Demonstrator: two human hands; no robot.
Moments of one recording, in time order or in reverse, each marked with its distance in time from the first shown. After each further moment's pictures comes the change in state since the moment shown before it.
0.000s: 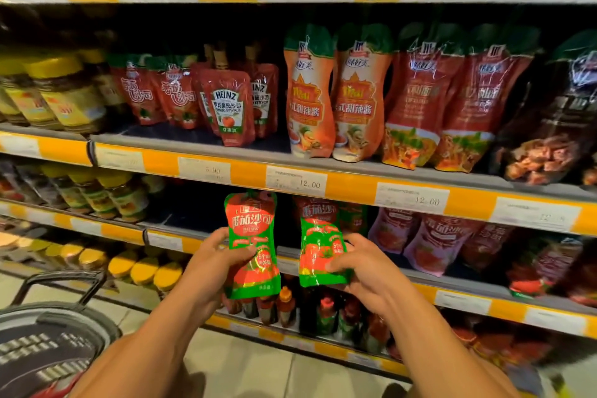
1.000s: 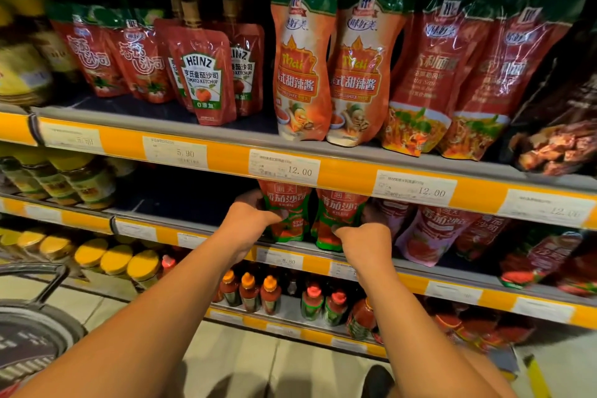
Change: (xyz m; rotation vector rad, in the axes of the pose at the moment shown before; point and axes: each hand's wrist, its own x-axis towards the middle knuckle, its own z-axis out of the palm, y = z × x) left_hand 0.097 -0.005 0.066 0.242 -0.093 0.173; right_hand 0.046 0.000 -0.012 -0.331 0.599 -0.153
